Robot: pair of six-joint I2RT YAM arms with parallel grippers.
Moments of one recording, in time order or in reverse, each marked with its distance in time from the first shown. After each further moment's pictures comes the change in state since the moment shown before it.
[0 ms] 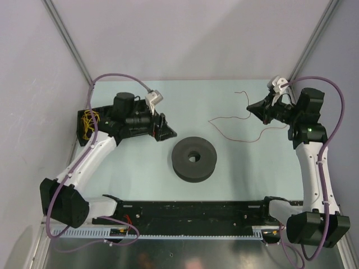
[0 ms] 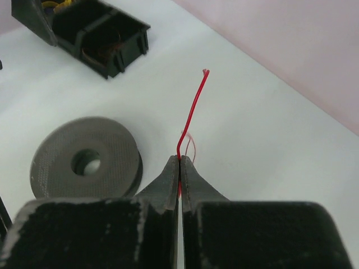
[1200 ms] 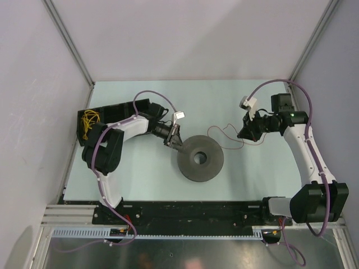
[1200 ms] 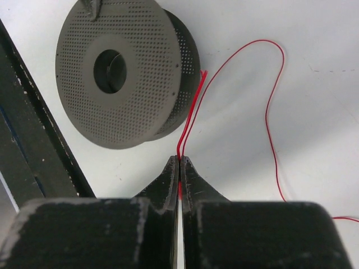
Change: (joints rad) left arm -0.062 0.649 0.076 -0.148 0.283 0.057; right arm 0.137 0.211 0.077 -0.630 0.156 -0.428
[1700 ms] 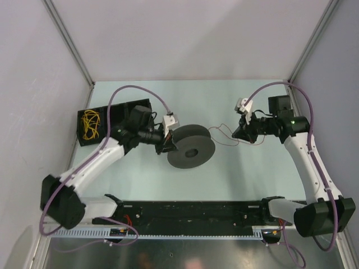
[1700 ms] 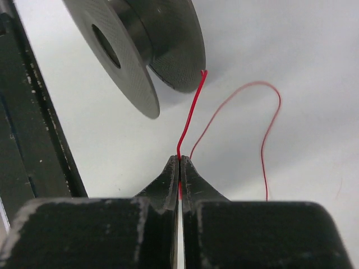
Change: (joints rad) left arm -0.101 -0.571 -0.167 0.007 -0.249 0.205; right arm 0.058 -0.078 0.000 0.025 -0.032 -0.029
